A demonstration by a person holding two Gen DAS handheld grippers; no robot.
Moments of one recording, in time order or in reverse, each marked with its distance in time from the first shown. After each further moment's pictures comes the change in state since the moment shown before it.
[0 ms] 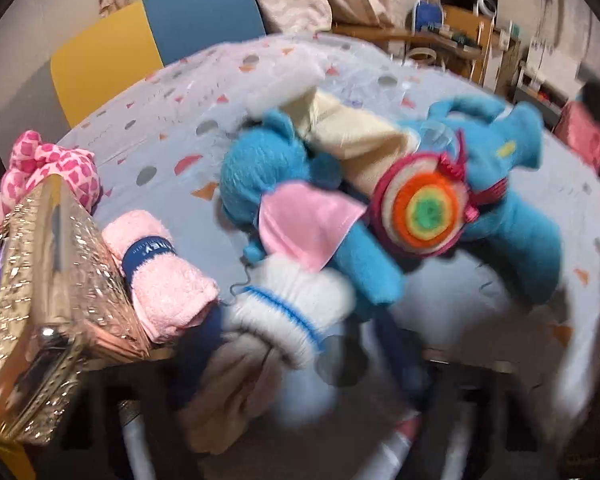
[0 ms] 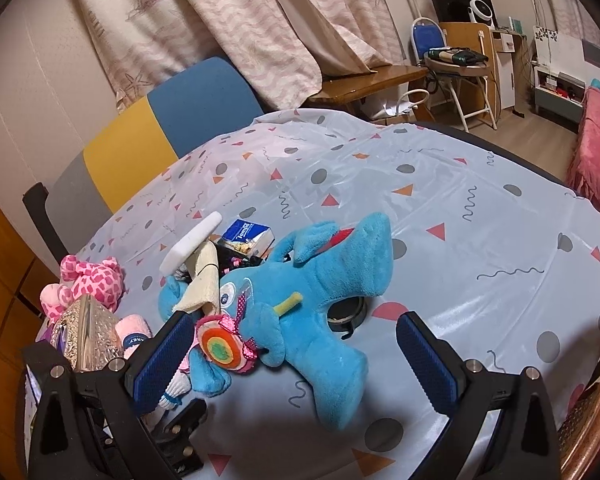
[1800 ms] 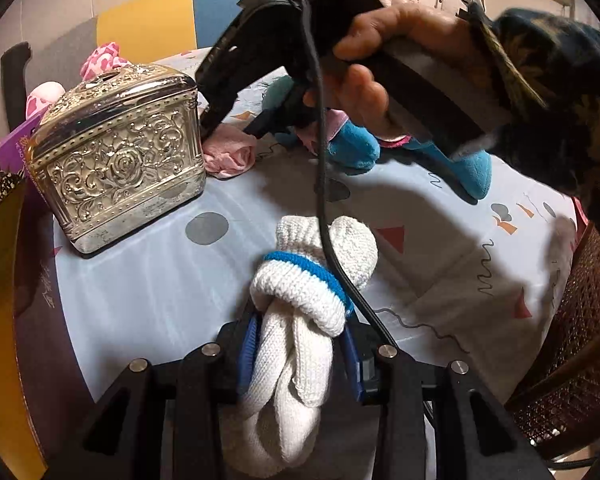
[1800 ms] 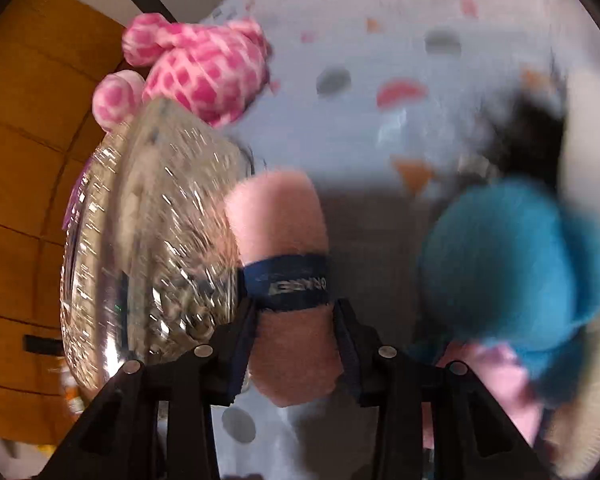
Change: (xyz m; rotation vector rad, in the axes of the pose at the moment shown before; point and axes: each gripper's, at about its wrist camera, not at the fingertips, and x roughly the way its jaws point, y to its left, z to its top) left arm -0.077 0.015 -0.138 -0.166 -0.100 -0.093; right arm 0.217 0.186 -0.031 -0.398 0.805 0.475
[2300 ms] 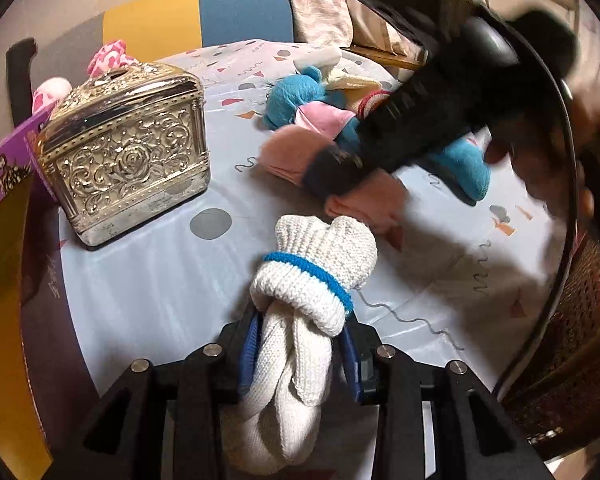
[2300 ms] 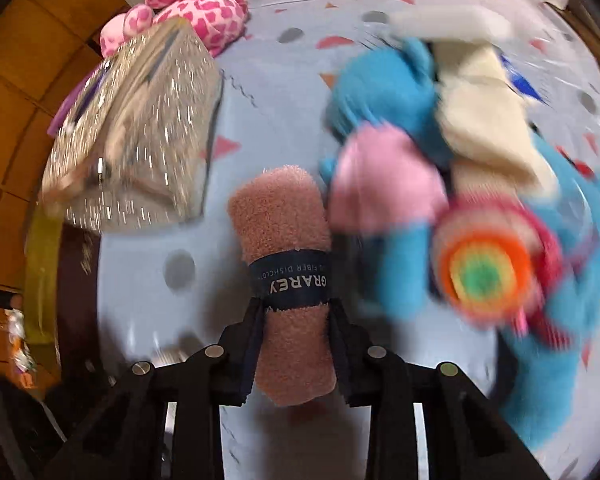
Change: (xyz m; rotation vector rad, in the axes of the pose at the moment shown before) left arm -0.009 0.003 -0.002 -0.037 0.005 -0.008; right arm -0.066 -0.002 -0.108 -0.092 0.028 -0.277
